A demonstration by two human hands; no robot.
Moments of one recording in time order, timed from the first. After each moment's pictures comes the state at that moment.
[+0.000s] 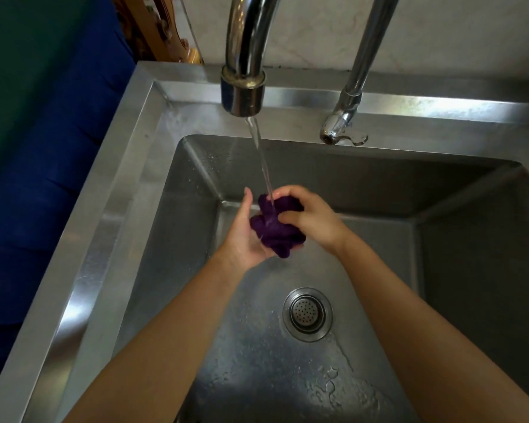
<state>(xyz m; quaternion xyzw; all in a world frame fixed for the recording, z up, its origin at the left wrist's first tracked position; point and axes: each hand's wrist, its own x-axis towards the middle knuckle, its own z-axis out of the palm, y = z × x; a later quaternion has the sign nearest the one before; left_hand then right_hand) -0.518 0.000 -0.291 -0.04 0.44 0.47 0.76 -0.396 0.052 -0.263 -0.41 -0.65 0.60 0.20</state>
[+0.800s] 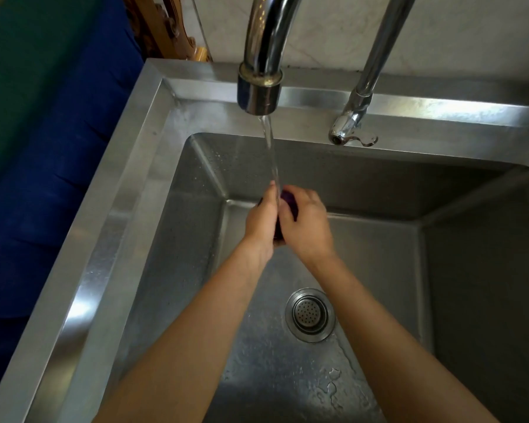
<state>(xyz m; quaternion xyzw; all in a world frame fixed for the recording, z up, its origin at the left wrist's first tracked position) -0.503 0.018 -0.289 0.03 0.65 0.46 0.60 -0.420 0.023 -0.262 -0.56 -0.69 0.39 0.24</state>
